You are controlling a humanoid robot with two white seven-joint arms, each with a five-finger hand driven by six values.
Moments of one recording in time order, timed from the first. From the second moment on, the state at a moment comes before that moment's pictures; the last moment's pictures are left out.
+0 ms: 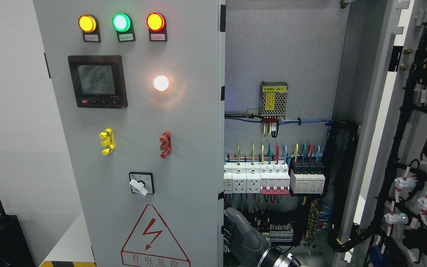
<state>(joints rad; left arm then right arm) 0.06 -0.04 0.04 0.00 0.00 -0.19 -0.23 -0.59 0.00 0.28 -1.25 -0.48 0.15 0.60</state>
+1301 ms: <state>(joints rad) 0.06 -0.04 0.04 0.00 0.00 -0.19 -0.23 -0.59 0.00 0.28 -1.26 -0.49 0.15 0.81</state>
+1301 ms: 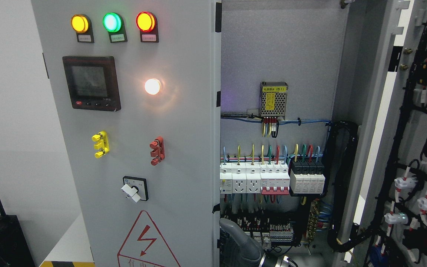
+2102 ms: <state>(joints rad) 0.06 -0.04 0.04 0.00 0.00 -0.19 -0.23 -0.57 -0.03 0.31 -1.29 -0.58 0.16 0.88</state>
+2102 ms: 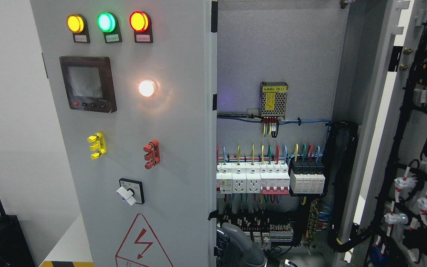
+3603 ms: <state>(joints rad) 0.06 -0.04 0.04 0.00 0.00 -0.19 -0.22 -0.55 -0.05 0.42 -1.36 -0.59 0.16 0.95</state>
